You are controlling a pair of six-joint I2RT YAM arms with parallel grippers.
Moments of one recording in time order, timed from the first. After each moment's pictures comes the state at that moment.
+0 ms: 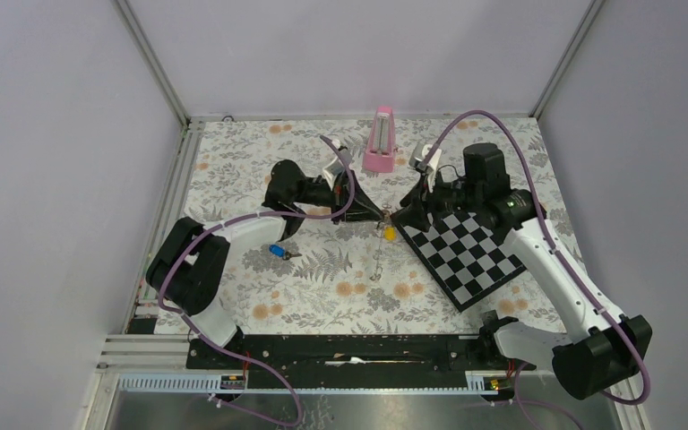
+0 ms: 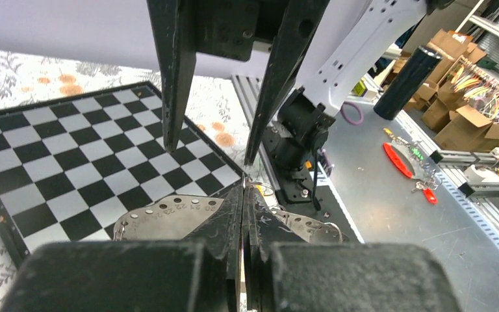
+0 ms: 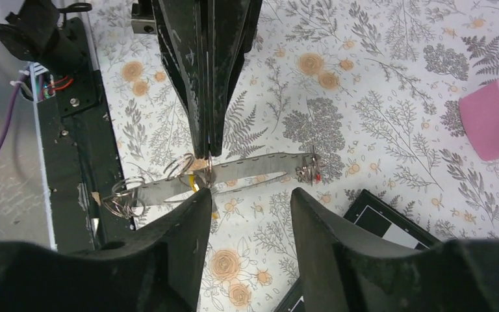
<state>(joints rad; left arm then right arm) -0.57 1.65 0.93 0.99 1.24 -0.55 0.38 1.17 1.12 -0.57 -0.79 -0.34</state>
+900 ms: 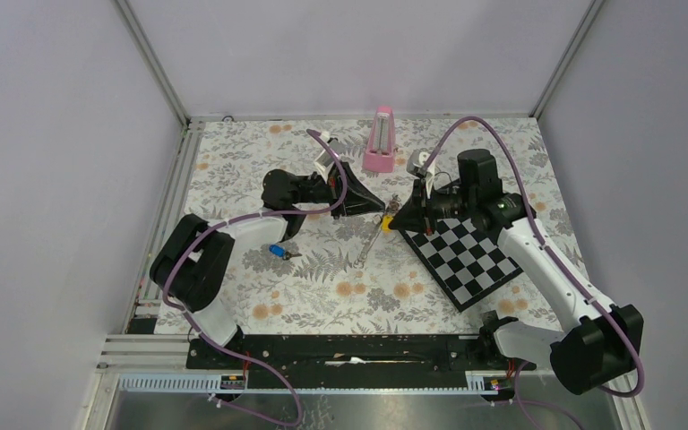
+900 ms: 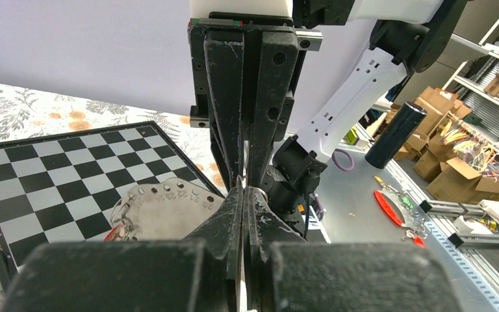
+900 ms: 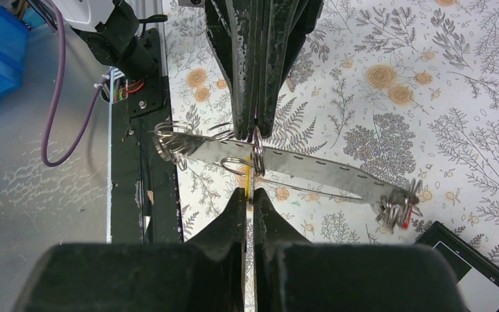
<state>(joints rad) -0.56 1.68 0.91 1.34 1.13 -0.87 0.36 1.19 1.03 -0.48 -1.02 -0.27</state>
